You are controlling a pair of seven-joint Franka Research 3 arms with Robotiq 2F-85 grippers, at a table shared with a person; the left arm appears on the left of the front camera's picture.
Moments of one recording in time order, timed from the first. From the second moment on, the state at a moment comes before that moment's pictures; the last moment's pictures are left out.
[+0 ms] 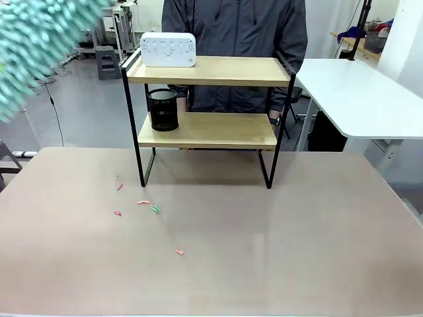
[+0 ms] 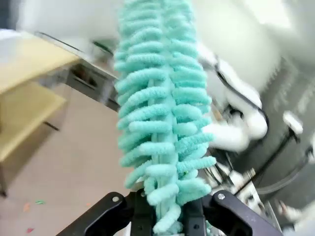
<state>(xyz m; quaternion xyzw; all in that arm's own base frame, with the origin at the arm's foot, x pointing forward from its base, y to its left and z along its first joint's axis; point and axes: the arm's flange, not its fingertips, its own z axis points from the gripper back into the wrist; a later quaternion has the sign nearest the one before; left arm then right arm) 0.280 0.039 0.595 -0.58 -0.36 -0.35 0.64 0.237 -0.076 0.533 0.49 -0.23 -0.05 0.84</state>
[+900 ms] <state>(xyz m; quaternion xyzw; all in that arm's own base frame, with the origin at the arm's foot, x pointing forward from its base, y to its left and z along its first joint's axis) 0.325 0.135 0.437 -0.49 -0.19 0.08 0.85 0.236 -0.077 0.534 0.50 -0.23 -0.05 0.83</state>
